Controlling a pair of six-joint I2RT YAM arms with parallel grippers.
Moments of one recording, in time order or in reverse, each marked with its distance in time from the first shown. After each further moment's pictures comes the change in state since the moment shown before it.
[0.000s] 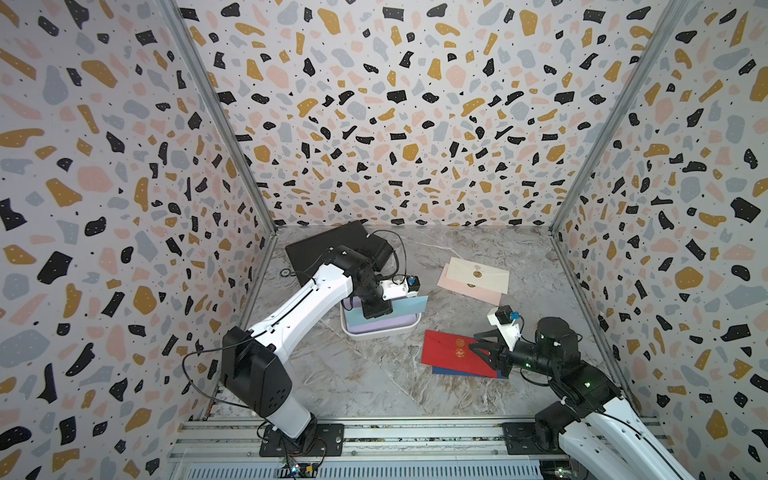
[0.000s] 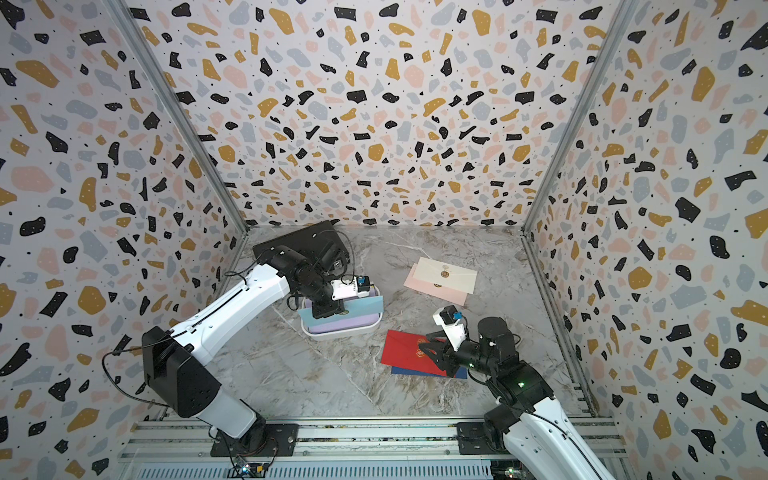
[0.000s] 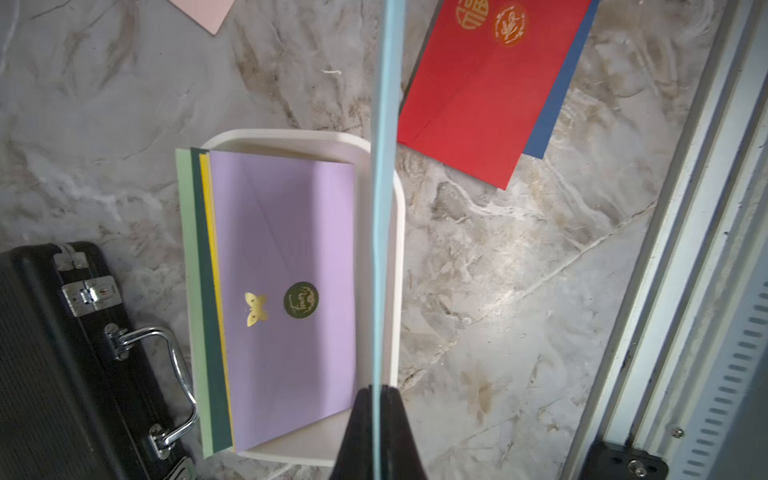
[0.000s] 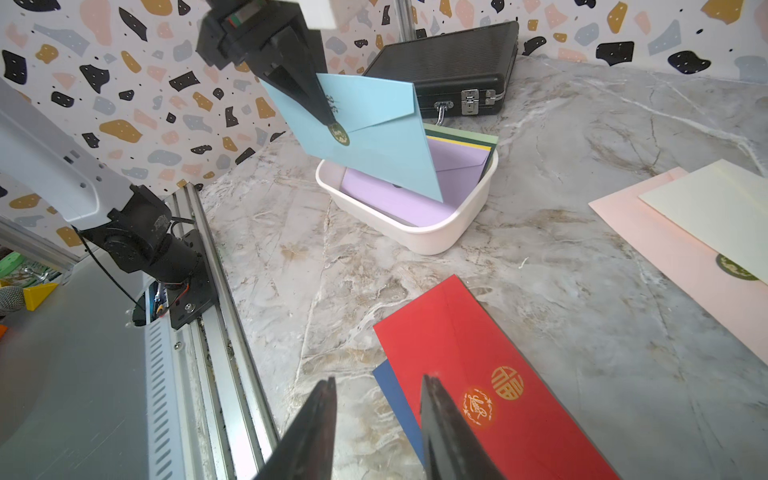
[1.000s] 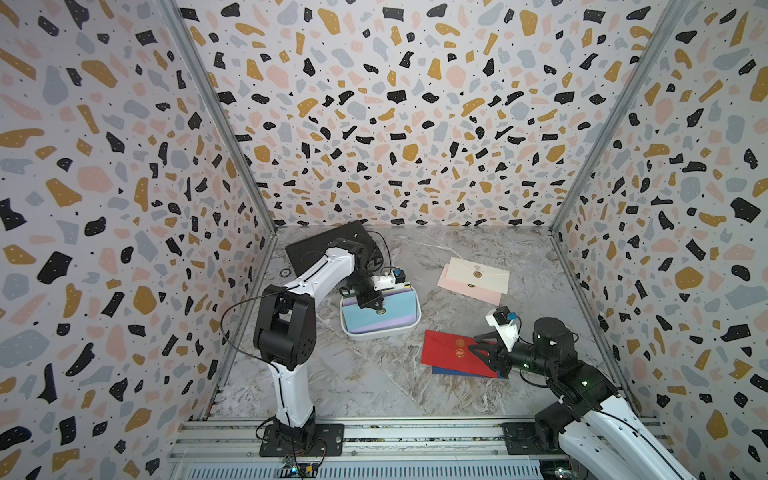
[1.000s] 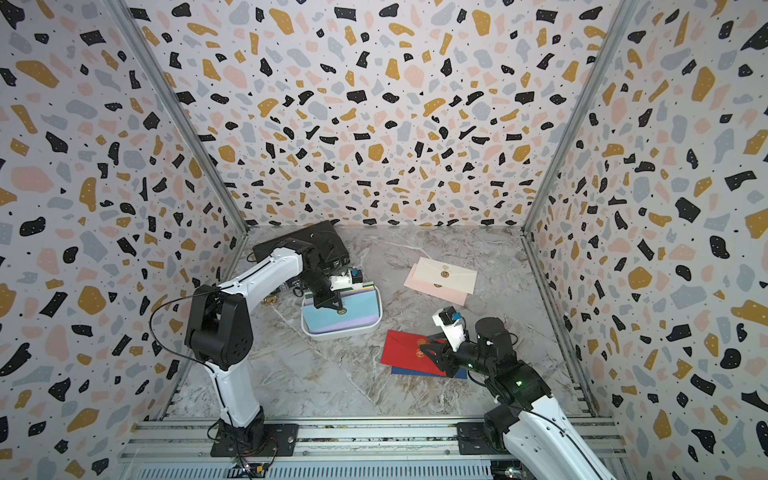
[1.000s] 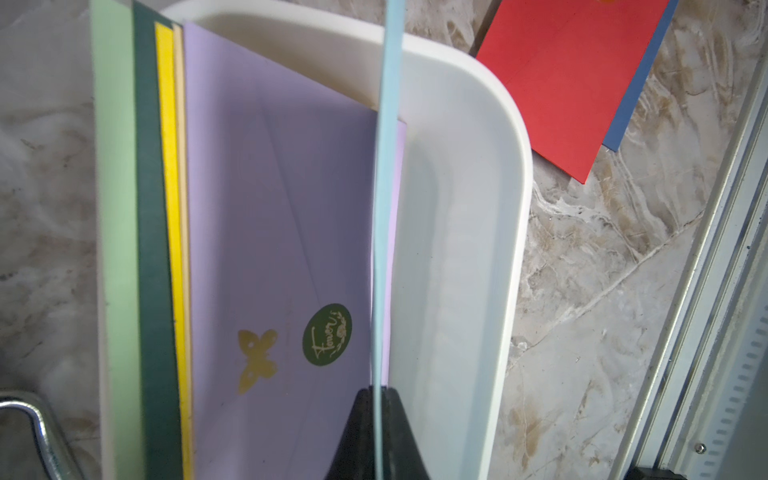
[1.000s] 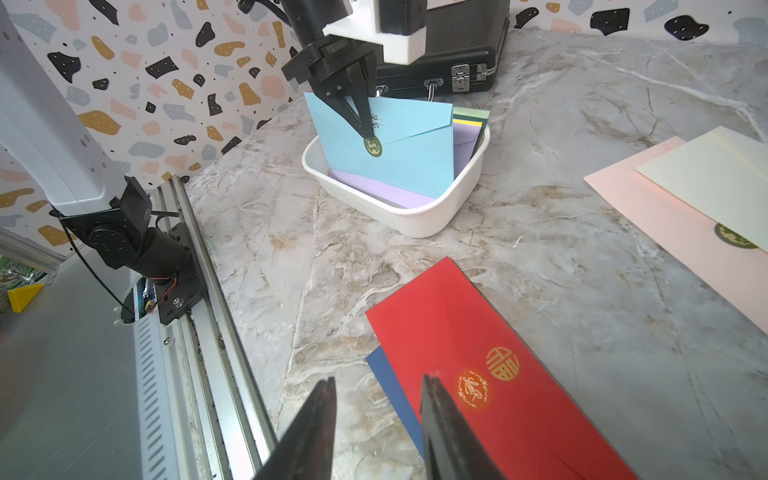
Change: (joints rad) left arm 0.188 0.297 0.045 0.047 0.178 0.080; right arm 0.001 0.020 -0.015 -0.013 0.019 0.006
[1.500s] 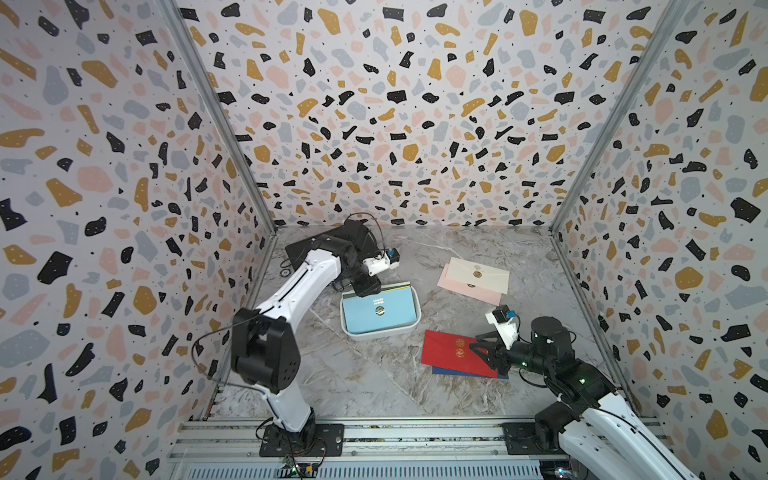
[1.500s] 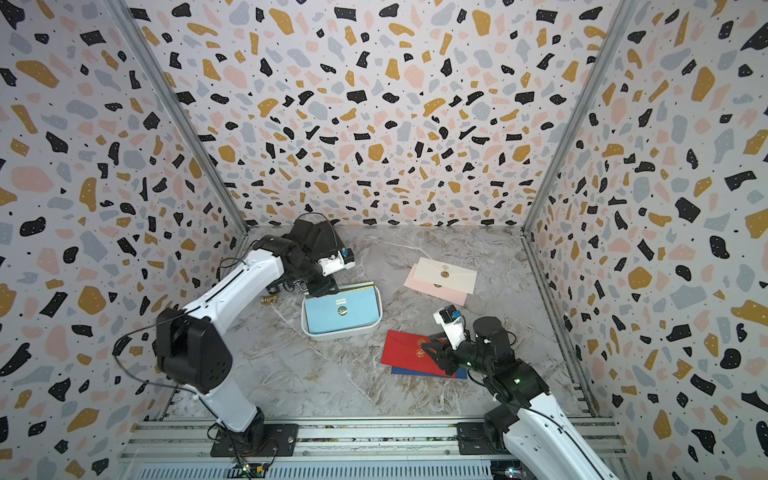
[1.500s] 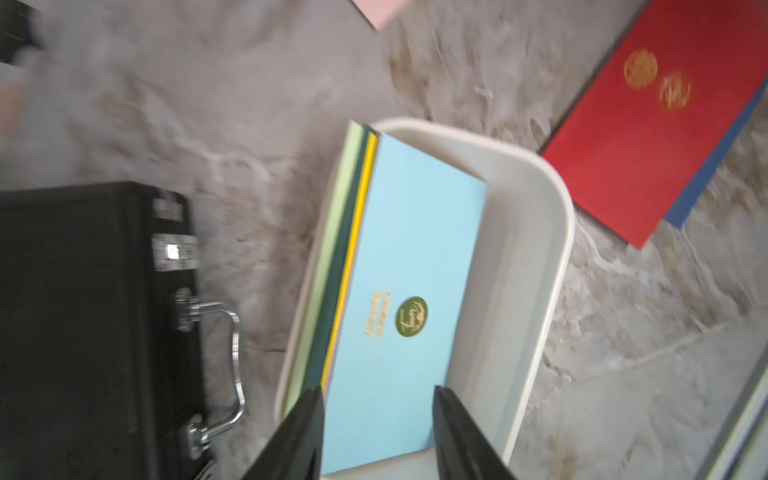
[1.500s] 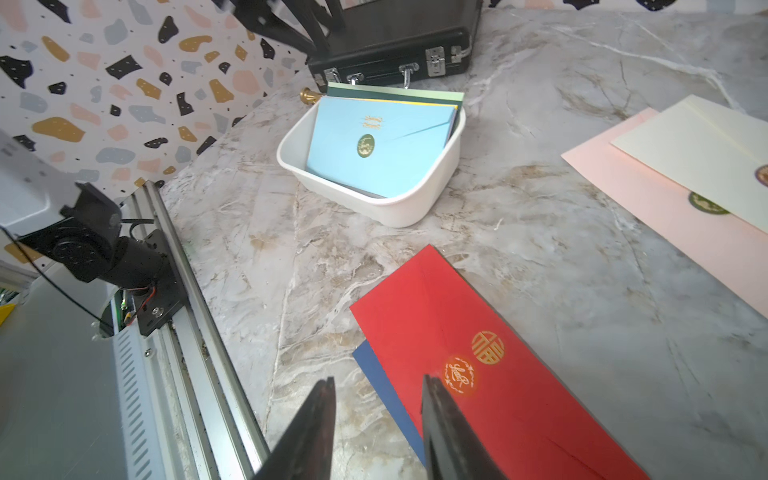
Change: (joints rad) left arm 0.005 -0.305 -0.053 0.200 -0.106 -0.206; right arm 0.001 0.020 0.000 -0.015 0.096 0.053
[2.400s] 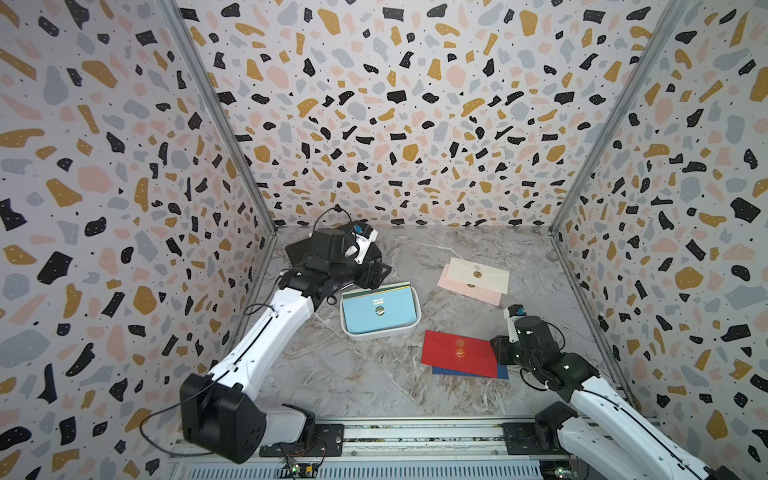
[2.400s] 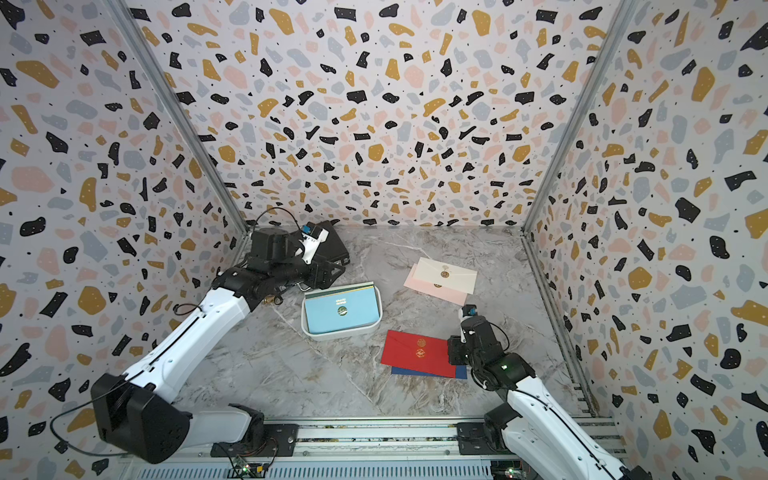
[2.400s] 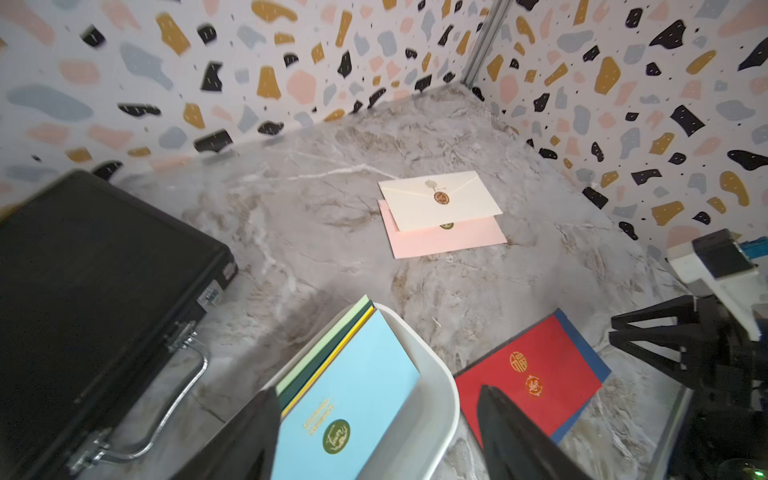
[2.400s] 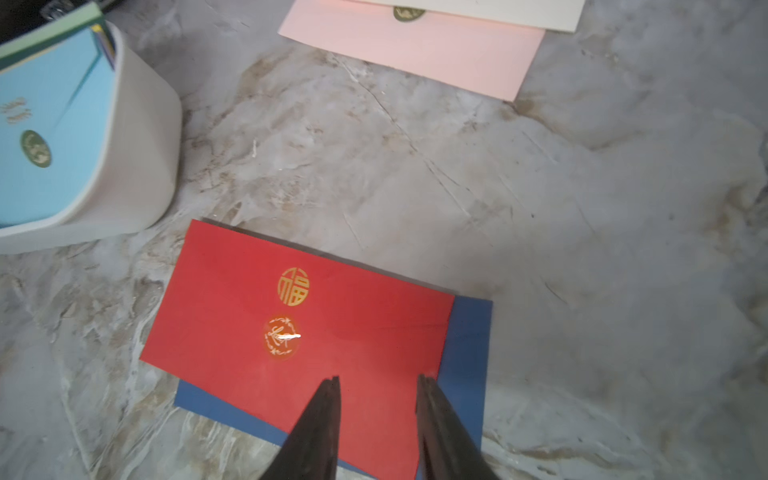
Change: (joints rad) left arm -0.018 -0.217 -0.257 0.418 0.152 -0.684; right arm 0.000 0.167 -0.033 -0.125 0.512 0.359
